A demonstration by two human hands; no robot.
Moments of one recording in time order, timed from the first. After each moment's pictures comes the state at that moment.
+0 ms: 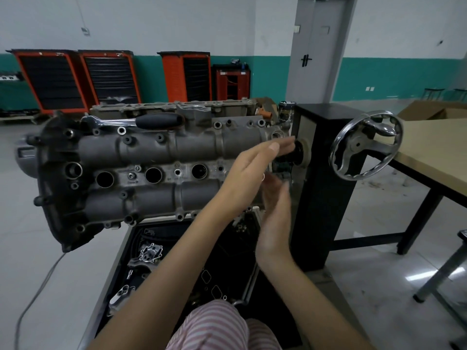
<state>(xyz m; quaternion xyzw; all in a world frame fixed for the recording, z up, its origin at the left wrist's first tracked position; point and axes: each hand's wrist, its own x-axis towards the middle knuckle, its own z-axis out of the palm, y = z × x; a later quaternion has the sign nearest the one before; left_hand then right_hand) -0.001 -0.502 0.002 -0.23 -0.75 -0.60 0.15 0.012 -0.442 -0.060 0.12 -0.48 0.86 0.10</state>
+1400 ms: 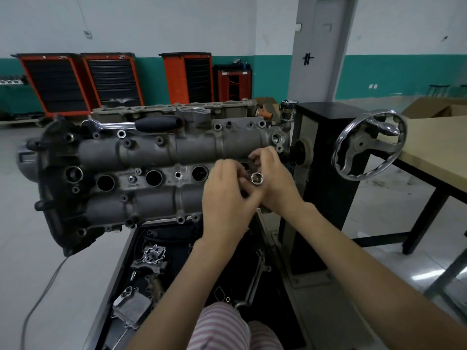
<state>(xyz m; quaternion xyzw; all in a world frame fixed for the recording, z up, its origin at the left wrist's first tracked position) 0.011 -0.510 -0.030 -0.03 -0.85 -0.35 0.39 -0.081 -0.417 -0.043 0.31 -0.85 0.34 0.26</state>
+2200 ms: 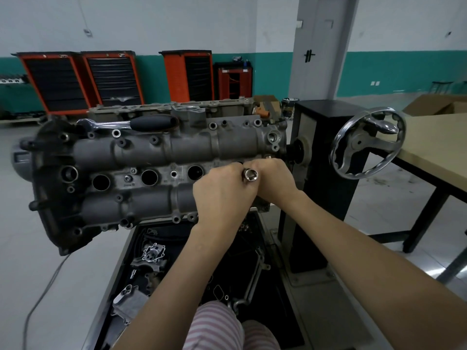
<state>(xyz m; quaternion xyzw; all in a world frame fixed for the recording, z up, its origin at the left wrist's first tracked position) -0.003 -0.501 -0.022 0.09 -0.89 -0.15 0.43 -0.088 -0.414 -0.030 0.41 -0.83 0.18 0.34</state>
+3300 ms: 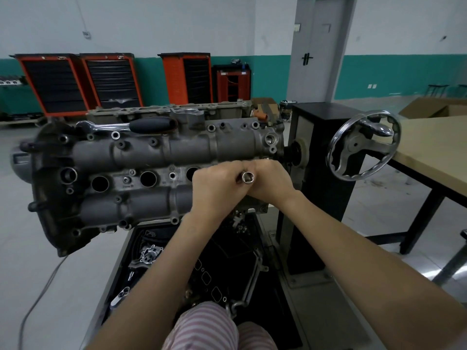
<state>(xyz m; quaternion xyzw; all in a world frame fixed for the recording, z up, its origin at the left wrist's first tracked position) -0.027 -0.524 -0.029 -0.12 -0.81 -0.11 0.56 -0.095 -0.415 -0.033 0.38 -0.86 0.17 0.30</state>
